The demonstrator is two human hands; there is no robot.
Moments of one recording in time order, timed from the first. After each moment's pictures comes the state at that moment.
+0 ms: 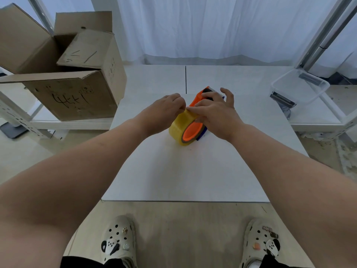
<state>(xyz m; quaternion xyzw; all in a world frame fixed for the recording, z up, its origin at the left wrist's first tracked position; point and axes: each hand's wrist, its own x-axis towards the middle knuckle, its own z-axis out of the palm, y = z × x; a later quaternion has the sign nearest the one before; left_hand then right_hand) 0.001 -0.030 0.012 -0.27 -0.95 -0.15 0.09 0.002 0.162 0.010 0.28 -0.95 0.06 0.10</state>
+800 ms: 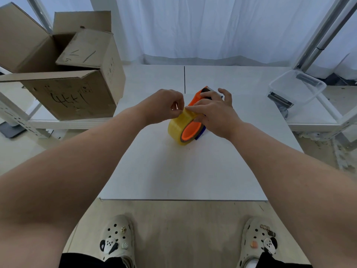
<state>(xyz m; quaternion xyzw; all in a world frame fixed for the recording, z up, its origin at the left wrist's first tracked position) -0.004 -0.032 0.035 -0.25 -0.94 -0.22 0.01 0.002 0.163 0.011 0.27 -0.95 0.08 0.09</state>
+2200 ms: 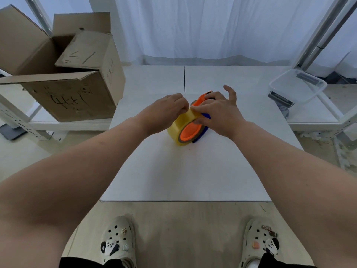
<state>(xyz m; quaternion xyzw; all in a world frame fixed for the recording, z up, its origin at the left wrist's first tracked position) -0.001 -0.027 0.015 -0.30 -0.94 -0.12 0.09 -0.002 0.172 0.011 0.27 -0.96 0.06 0.08</state>
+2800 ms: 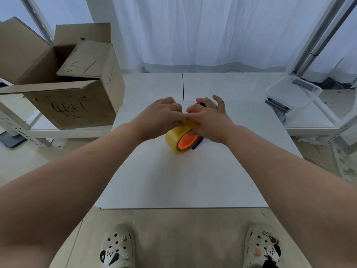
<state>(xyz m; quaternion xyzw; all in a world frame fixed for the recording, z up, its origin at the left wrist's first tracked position) 0.007 -0.038 0.033 -0.39 -0.91 -0.04 0.12 -0.003 0.155 0.017 0.29 -0.96 0.03 0.02</state>
